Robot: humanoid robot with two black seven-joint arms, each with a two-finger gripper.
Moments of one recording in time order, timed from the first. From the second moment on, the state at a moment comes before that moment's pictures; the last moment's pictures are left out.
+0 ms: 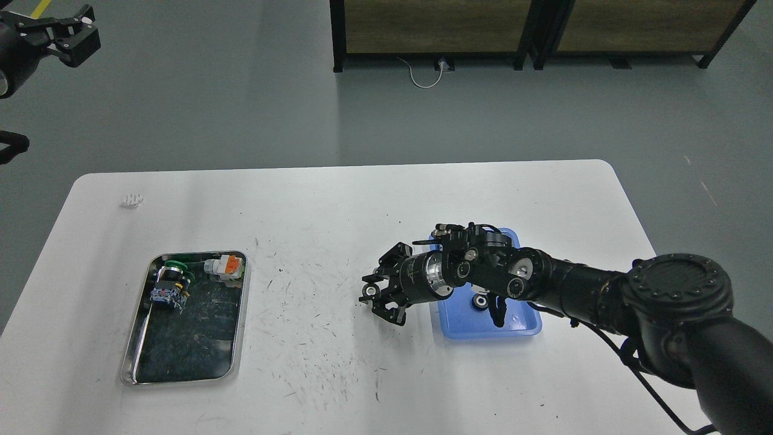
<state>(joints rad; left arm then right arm) -1.14 0.68 -0.29 -0.71 0.27 -0.02 -0.16 0.97 0.02 -0.20 0.61 -0.71 0.39 0.14</state>
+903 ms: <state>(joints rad) -1.15 0.68 -0.29 -0.71 0.27 -0.02 -0.15 0.95 0.02 -0.16 0.62 -0.55 0.45 0.18</state>
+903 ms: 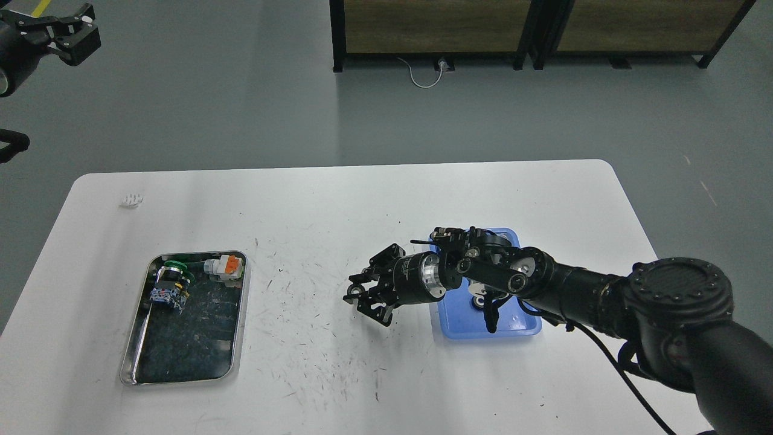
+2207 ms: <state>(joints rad) -1.14 0.69 -0.29 -0.71 0.27 -0.02 -0.16 0.90 0.01 -0.15 0.59 -0.54 0.50 0.17</state>
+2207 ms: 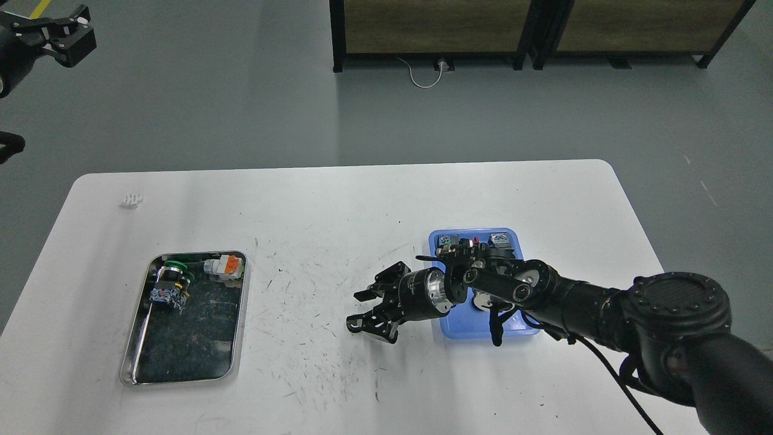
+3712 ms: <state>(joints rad) -0.76 0.47 -0.22 -1.00 0.81 -0.21 -0.48 1.06 -0.85 0.46 0.53 -0.28 0.33 0.18</state>
